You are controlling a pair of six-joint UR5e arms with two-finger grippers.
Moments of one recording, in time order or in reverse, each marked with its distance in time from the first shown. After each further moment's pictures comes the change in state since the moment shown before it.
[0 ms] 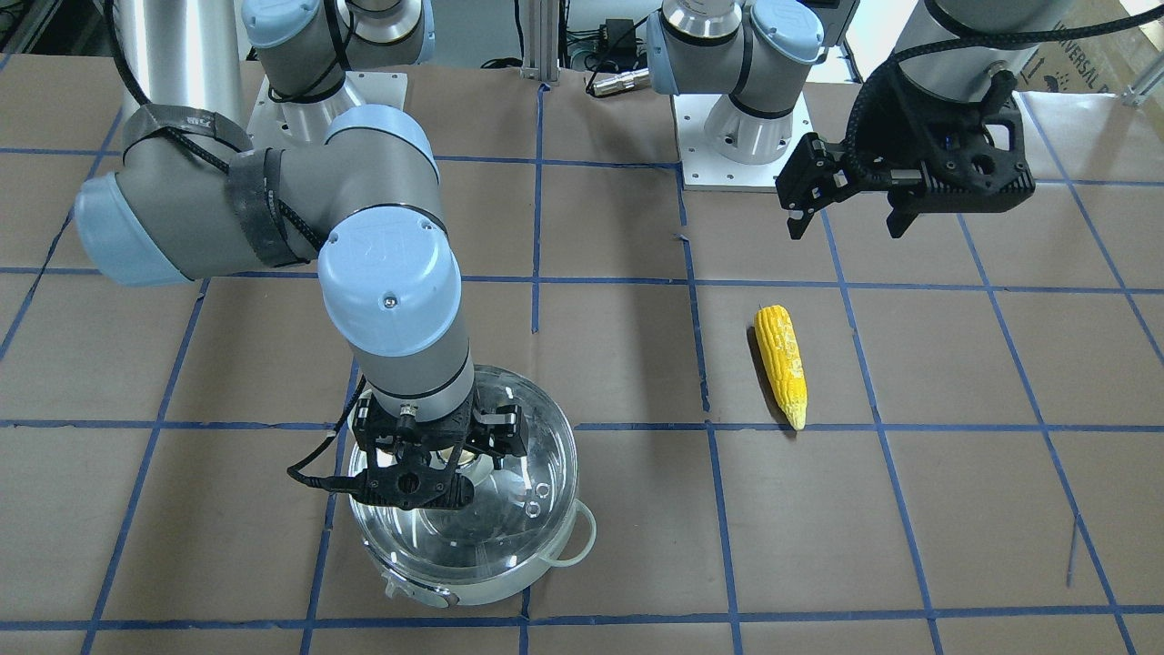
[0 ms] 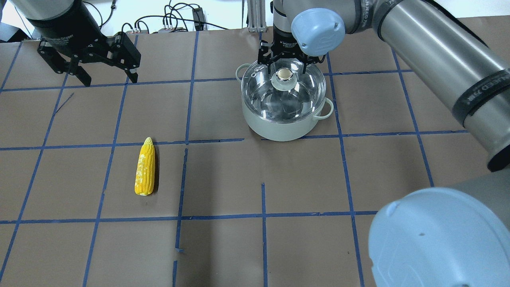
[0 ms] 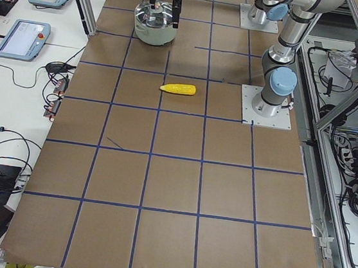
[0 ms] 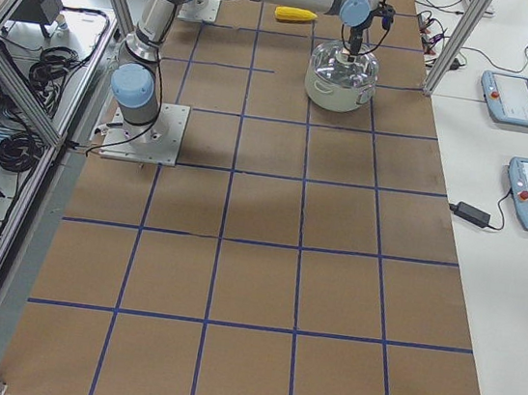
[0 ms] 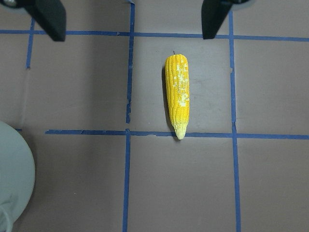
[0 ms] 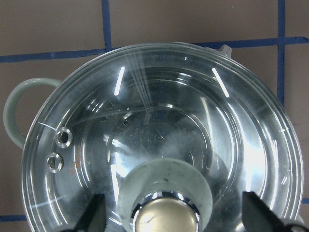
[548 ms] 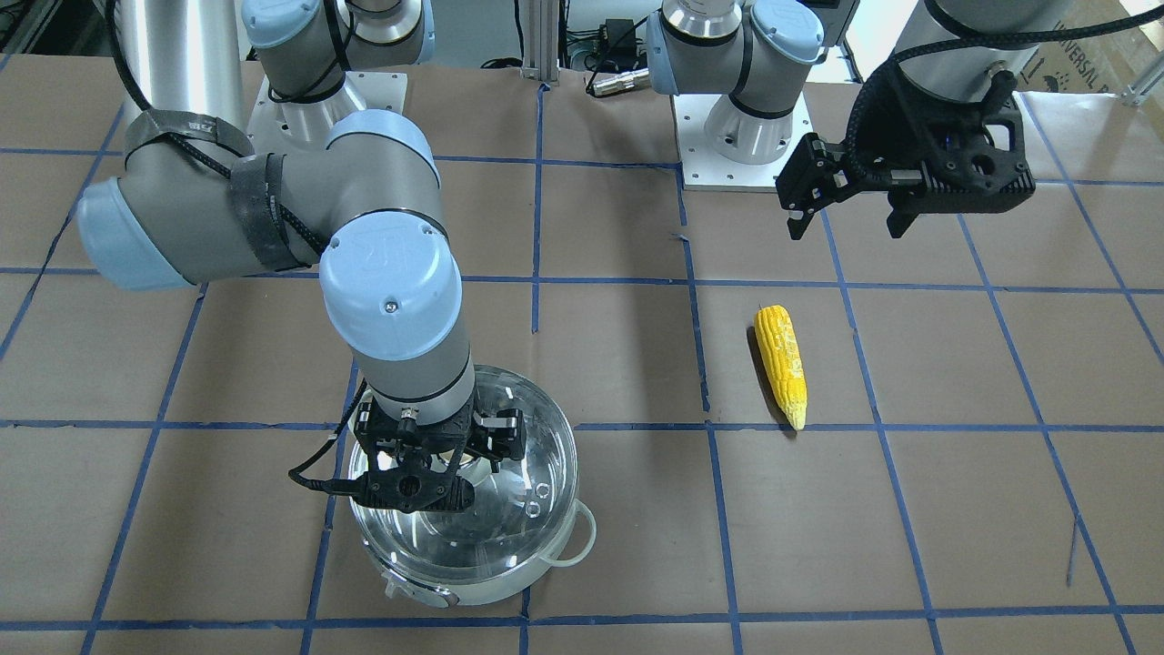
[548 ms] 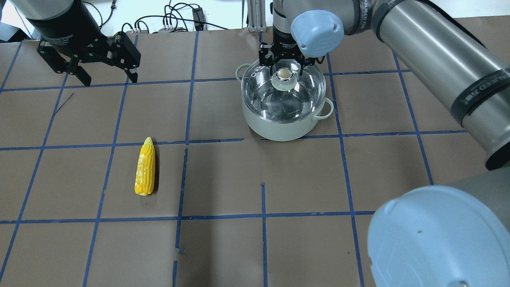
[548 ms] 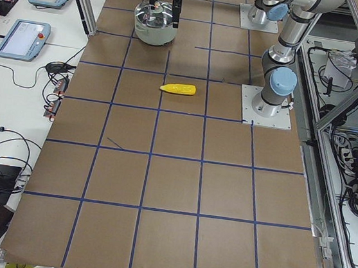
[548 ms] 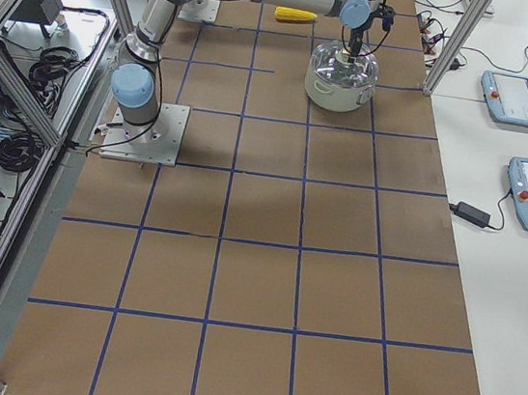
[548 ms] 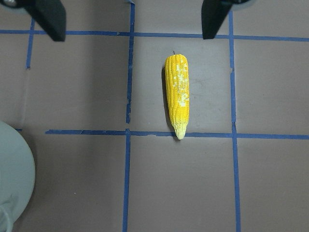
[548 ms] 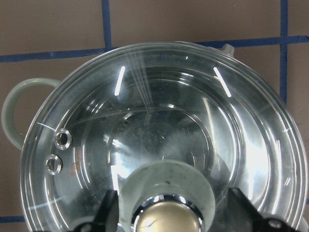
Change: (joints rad) left arm 0.000 0.000 0.000 0.000 0.000 0.000; right arm 0.001 0.002 0.003 -0.001 0.002 0.002
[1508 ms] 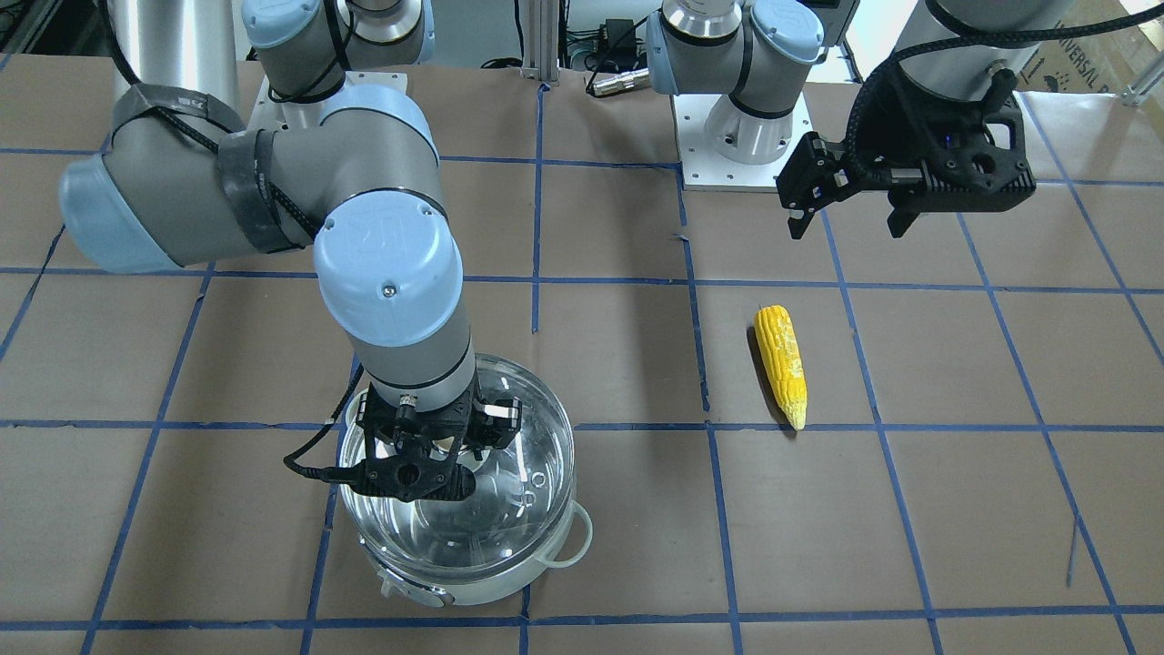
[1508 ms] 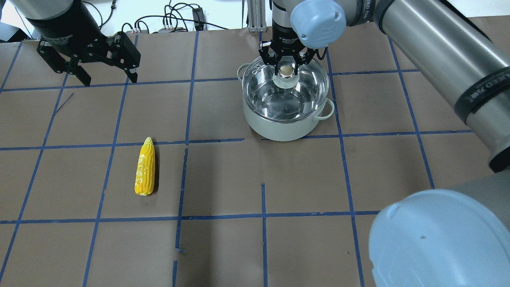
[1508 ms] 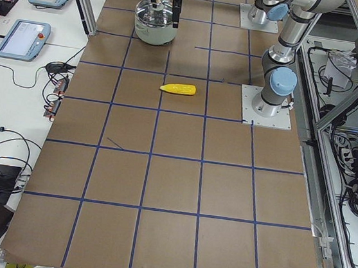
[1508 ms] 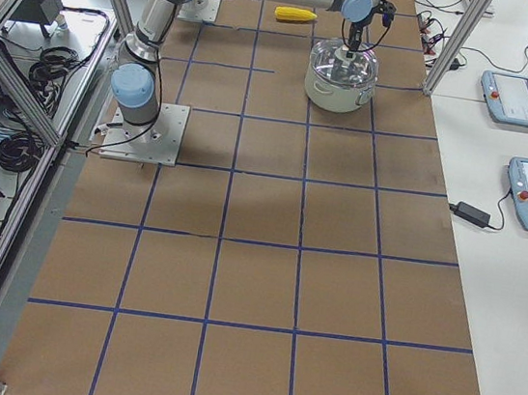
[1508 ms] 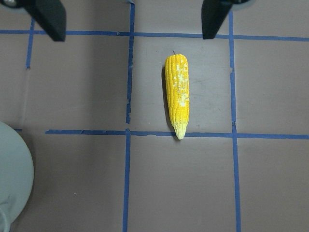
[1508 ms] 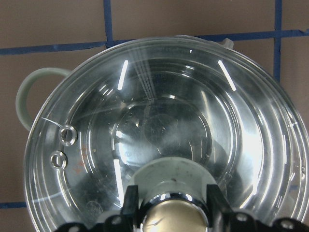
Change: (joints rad) left arm 0.000 0.001 0.001 0.000 0.002 0.005; right arm 0.001 -0.013 -0.071 0.116 0.001 0.000
